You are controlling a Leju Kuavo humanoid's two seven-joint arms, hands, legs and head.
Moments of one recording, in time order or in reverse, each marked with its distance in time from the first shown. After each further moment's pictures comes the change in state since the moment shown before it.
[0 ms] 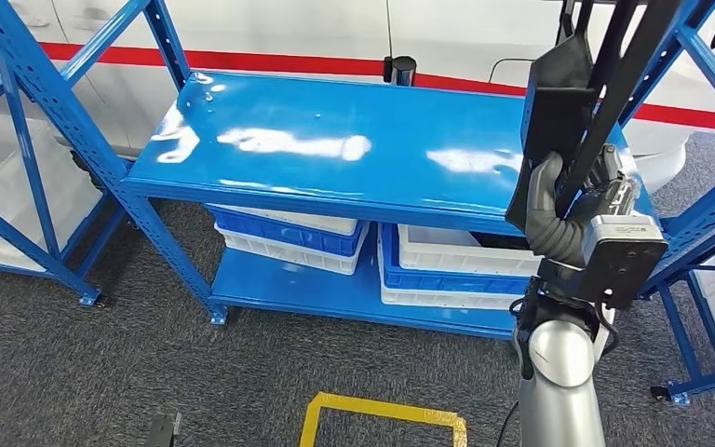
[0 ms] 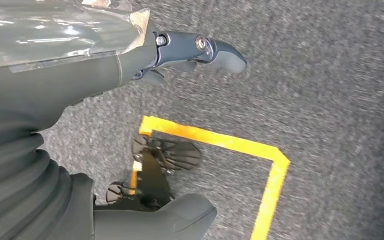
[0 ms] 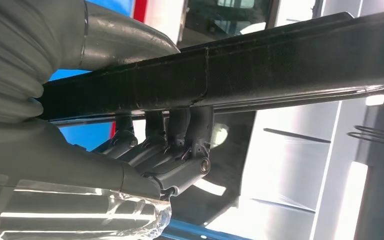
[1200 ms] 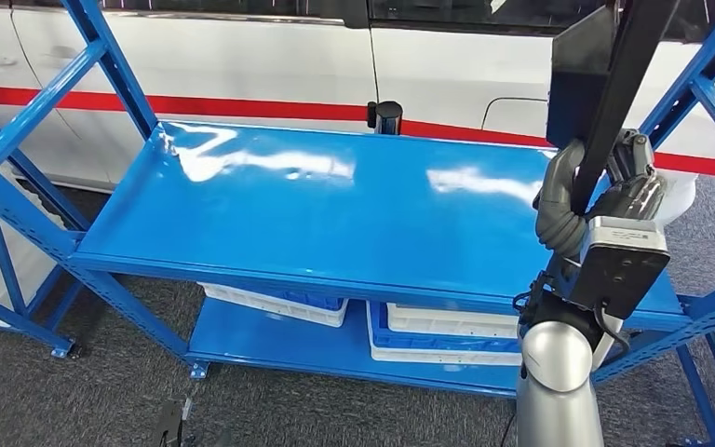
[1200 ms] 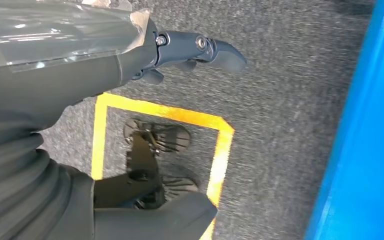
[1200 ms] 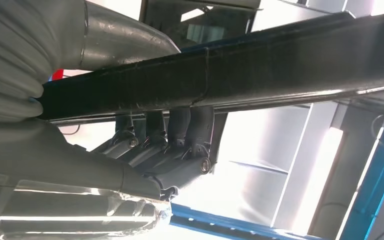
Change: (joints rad) left arm -0.047 -0.011 -0.021 -0.003 -0.013 -0.053 0.098; right arm -0.014 0.013 0.023 -0.072 0.176 -0.101 0.039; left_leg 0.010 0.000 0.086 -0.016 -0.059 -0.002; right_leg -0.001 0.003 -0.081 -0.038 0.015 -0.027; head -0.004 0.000
